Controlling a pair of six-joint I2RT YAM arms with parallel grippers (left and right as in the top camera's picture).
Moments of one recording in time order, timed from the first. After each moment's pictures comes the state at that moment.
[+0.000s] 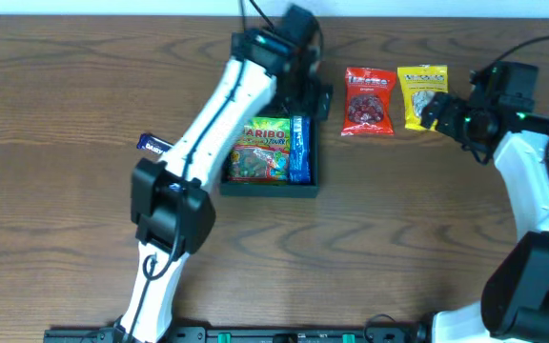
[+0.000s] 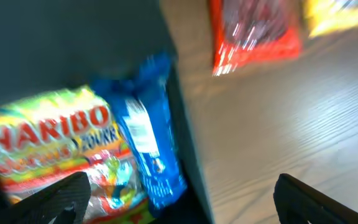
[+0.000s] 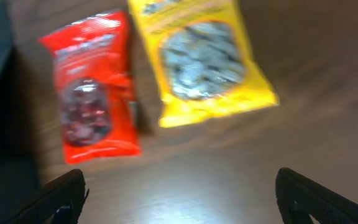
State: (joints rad) left arm -0.50 2.26 2.29 -1.25 0.29 -0.29; right arm -0.17 1.67 1.24 -0.57 -0.18 0.23
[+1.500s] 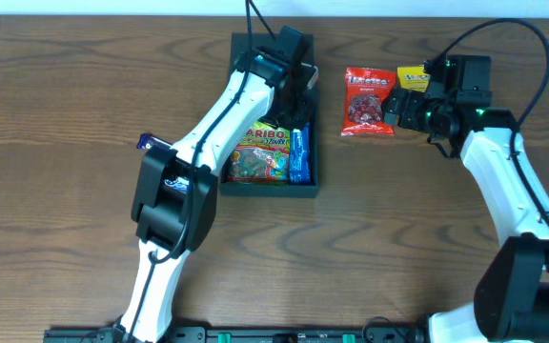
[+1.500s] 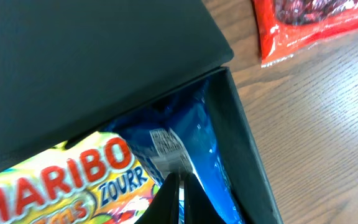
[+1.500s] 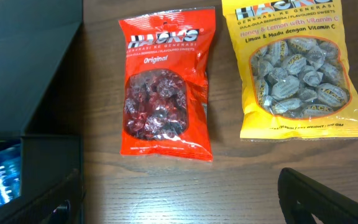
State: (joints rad) left arm -0.51 2.28 2.01 -1.02 0.26 -0.10; right arm -0.03 1.67 1.24 -0.52 -0.17 0.22
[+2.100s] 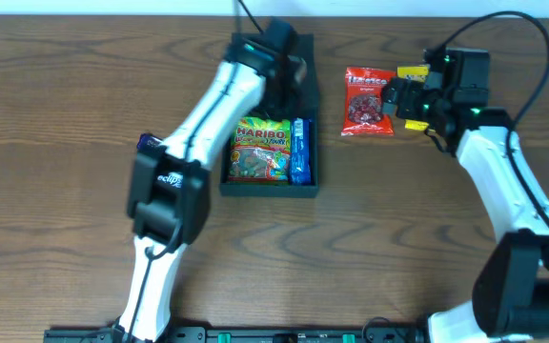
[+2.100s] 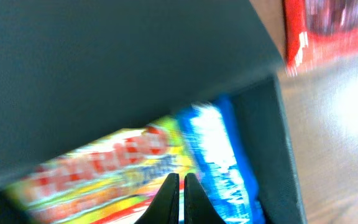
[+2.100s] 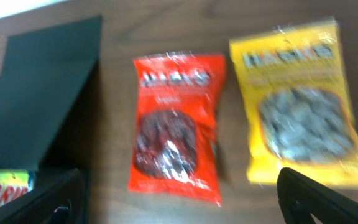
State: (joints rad) left arm -0.42 2.26 2.10 -1.11 0.22 -0.12; right arm 0.01 1.71 1.24 -0.35 -0.16 0.22
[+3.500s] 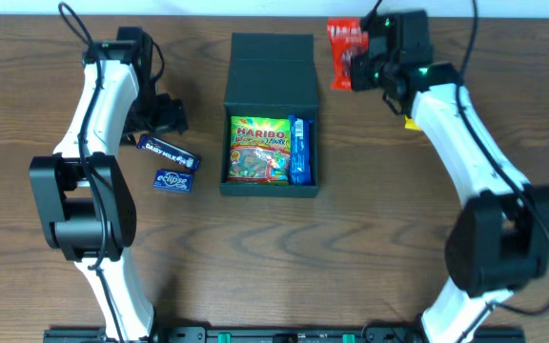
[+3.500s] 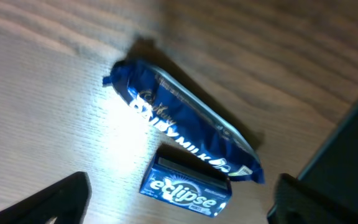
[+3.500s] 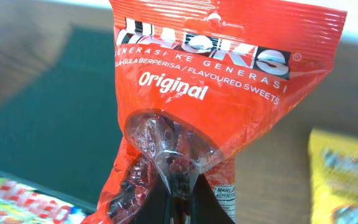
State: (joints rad) left arm 0.00 2.09 1.75 -1.24 0.01 -0.31; right arm 0.18 1.89 1.59 -0.47 -0.13 0.03
